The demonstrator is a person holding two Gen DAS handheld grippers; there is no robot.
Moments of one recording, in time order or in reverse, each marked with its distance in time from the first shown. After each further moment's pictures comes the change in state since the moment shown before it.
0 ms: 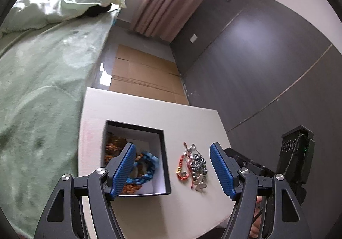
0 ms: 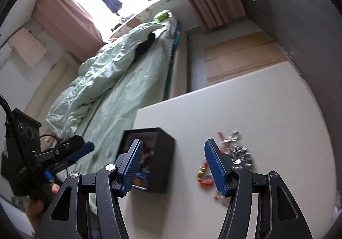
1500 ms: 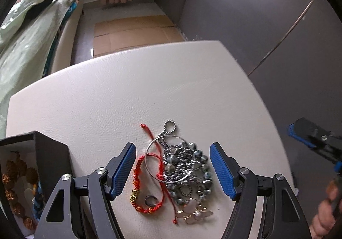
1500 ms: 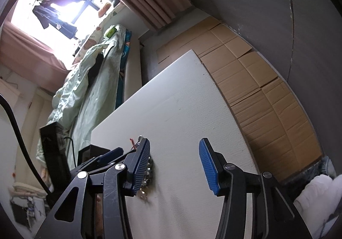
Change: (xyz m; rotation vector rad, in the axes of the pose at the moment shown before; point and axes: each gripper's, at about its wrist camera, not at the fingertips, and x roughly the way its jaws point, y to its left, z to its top) left arm 0.201 -0.085 -0.039 0.301 0.311 0.206; right arm -0.046 -0.139 0.000 0.275 -0.005 -0.114
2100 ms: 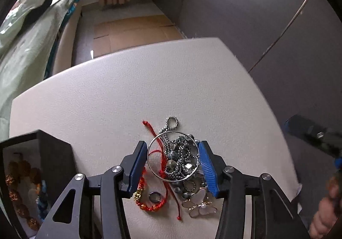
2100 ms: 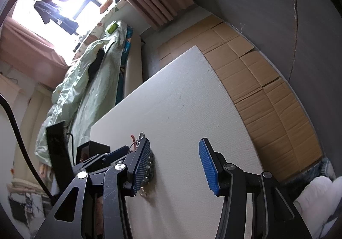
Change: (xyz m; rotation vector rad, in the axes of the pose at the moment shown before) left arm -0.011 -0.002 -0.005 0.025 -0.015 0.003; right arm 0.007 0.006 -0.002 -0.022 0.018 -0.009
